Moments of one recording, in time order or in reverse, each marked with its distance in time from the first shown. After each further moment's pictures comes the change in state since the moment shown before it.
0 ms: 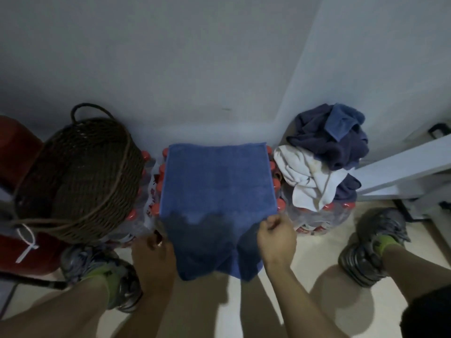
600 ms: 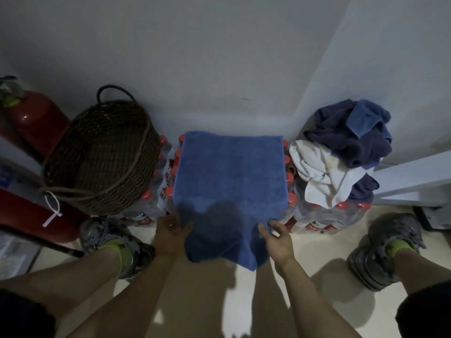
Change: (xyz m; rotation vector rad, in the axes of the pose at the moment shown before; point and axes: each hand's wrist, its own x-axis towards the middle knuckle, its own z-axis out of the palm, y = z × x) left_hand 0.017 -0.028 0.013 -0.003 -0.292 -0.313; right_hand 0.010 0.065 0.026 0.350 -0.497 0.355
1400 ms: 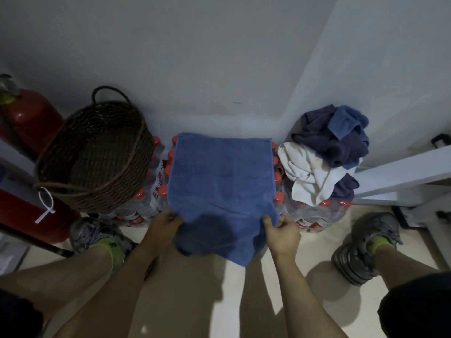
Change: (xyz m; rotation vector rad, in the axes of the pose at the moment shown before) left_hand -0.018 0.045 -0.026 0.064 -0.276 0.093; right_hand -0.029 -0.036 -0.020 -0.225 0.358 -0.249
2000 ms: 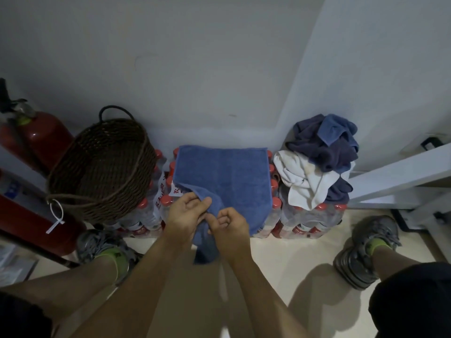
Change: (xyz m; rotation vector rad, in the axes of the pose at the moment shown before) left_hand -0.021 0.084 0.031 -0.676 -0.091 0.111; right_hand -0.082 -0.077 0.044 0.241 -0.403 -0.266
